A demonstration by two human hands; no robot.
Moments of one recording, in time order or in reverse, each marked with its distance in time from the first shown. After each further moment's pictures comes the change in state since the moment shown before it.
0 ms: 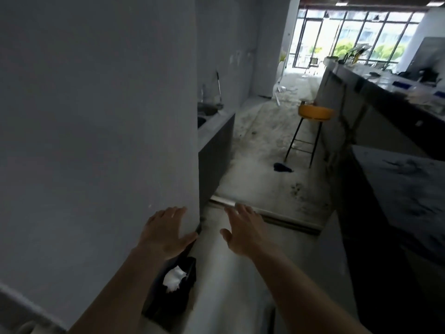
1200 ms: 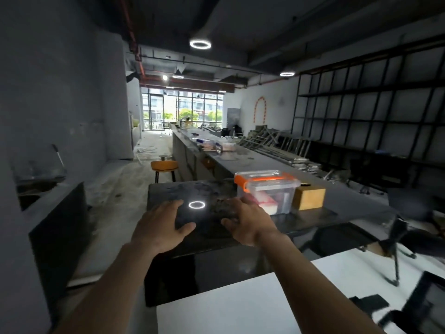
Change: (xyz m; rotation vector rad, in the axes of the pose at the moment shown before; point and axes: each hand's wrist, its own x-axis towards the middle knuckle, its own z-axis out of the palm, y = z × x) left_hand -0.266 0.386 -0.127 -0.241 0.191 0.674; right_hand -0.472 0.163 -0.256 0.018 0.416 0.585
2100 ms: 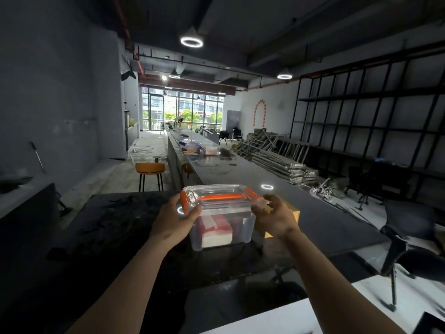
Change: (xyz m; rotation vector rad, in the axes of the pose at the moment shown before) left_hand 0.147 0.190 0.106 -0.618 0.058 -0.235; right_hand 0.110 0.250 -0.054 0.499 0.183 0.368
